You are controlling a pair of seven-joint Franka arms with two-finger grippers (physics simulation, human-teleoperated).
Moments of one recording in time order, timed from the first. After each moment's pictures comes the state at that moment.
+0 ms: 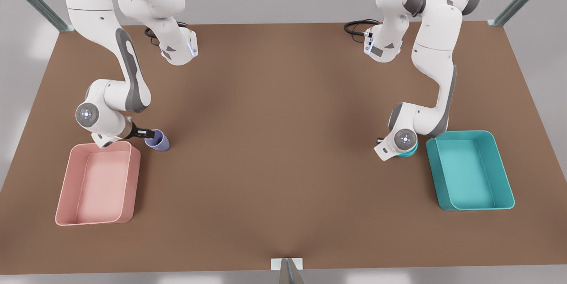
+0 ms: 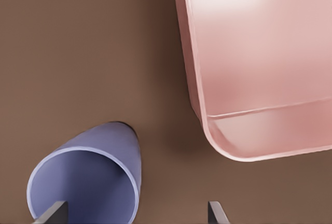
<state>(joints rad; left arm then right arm) -0.18 0.52 0.03 -2.02 0.23 2.24 -0.09 0.06 0.20 -0.16 -2.22 0.01 2.25 0.01</state>
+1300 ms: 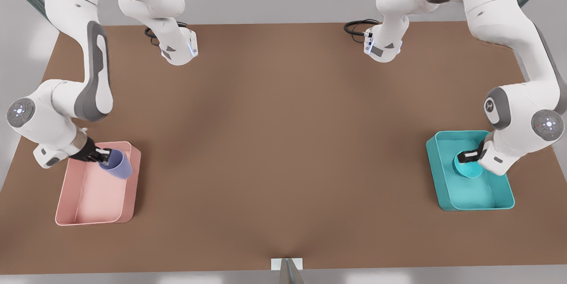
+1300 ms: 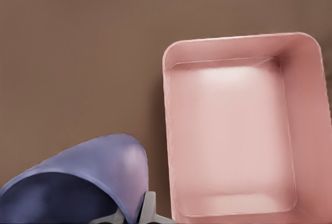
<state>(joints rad) -0.01 0.34 0.07 -1.48 0.06 1.82 0.00 -0.01 0.27 -0.16 -1.71 0.09 2.07 -0.19</state>
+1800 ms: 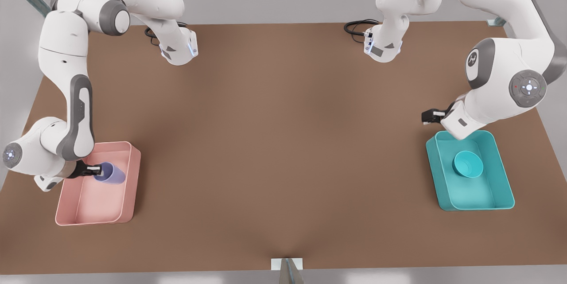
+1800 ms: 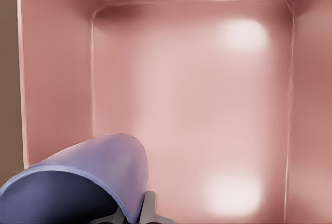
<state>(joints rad) -0.07 0.27 -0.02 -1.35 0.03 1.39 -0.01 -0.18 0.65 -0.16 -1.53 0.21 2.06 -0.49</state>
